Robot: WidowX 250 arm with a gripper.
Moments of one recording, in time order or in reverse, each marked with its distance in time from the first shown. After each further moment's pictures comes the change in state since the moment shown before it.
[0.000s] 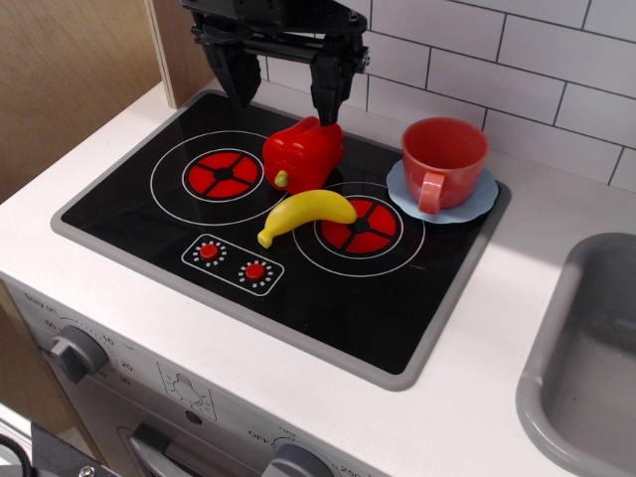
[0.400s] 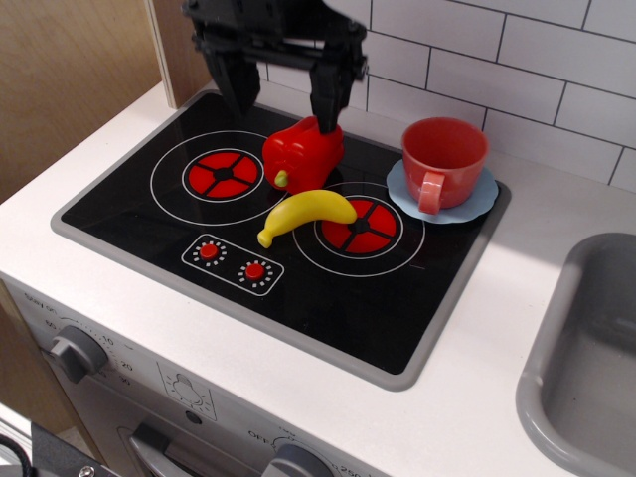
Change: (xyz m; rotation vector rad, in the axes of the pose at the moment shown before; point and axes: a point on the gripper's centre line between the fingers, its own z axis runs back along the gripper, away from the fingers) arm -0.005 -0.001 -0.006 -0.005 0.033 0.009
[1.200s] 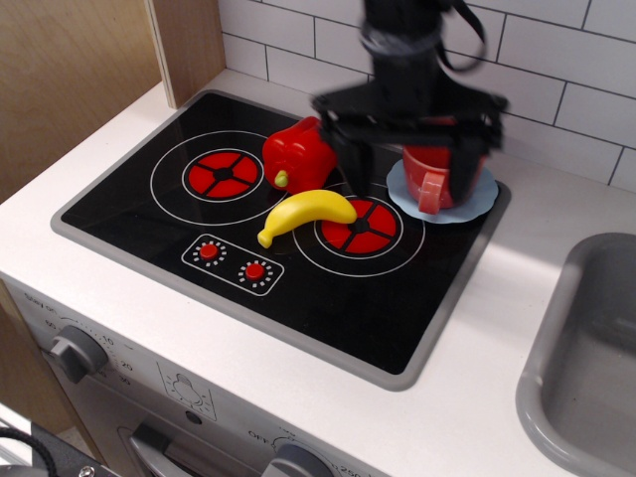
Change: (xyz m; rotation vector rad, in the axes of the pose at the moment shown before) arm -0.011 -0.080 -0.039 -0.049 0.055 0.173
